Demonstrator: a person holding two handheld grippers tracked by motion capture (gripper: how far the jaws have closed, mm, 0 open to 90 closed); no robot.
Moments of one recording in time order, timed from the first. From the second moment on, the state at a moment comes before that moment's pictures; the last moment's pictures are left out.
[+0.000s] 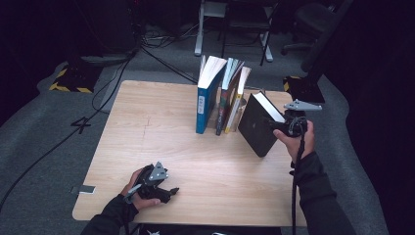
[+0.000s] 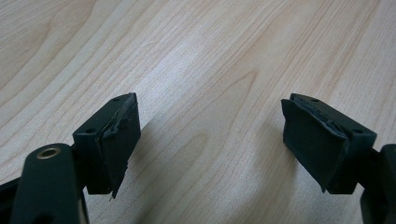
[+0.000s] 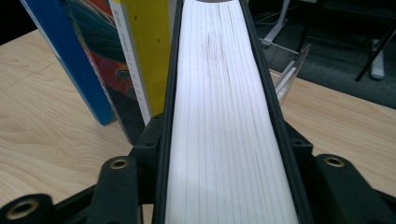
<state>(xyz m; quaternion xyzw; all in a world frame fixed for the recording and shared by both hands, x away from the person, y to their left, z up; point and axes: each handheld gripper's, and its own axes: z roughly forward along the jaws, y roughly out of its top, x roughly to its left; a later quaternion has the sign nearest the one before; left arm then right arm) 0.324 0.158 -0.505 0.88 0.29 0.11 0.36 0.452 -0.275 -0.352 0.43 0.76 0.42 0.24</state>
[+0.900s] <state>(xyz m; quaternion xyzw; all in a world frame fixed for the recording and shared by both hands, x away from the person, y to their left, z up) 0.322 0.157 -0.505 0.88 0.29 0.11 0.36 0.487 -0.239 -0.326 0.48 0.74 0.38 0.29</state>
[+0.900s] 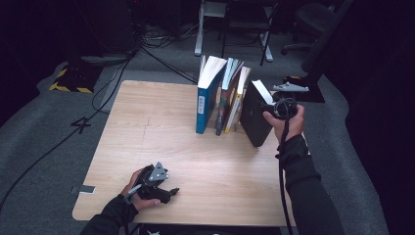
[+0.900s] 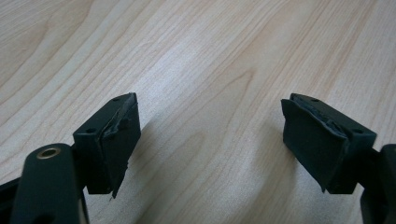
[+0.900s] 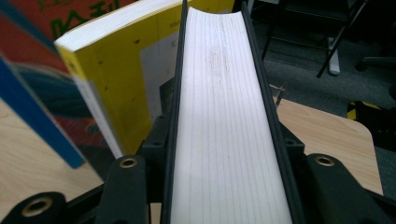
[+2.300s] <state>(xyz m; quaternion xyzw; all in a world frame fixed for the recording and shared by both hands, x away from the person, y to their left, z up) 0.317 0.156 -0.505 0.89 0.26 0.10 0.36 0.547 -0.221 -0.347 0.54 0.68 0.38 0.31</state>
